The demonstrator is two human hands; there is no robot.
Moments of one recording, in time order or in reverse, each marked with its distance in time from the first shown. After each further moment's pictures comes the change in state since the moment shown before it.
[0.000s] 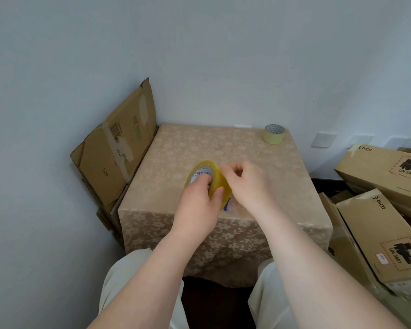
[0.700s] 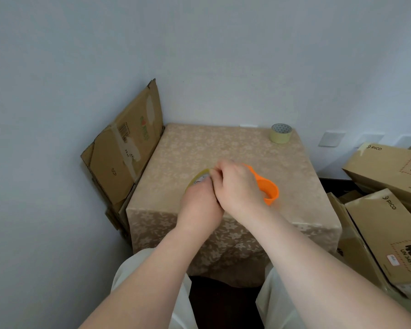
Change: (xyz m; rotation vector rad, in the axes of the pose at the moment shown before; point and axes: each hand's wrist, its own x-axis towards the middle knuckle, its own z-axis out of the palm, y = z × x) left_hand 0.006 0.005 -0.008 0.314 -0.094 0.026; right_hand -0.011 -0.027 0.021 -0.169 0.000 -0.299
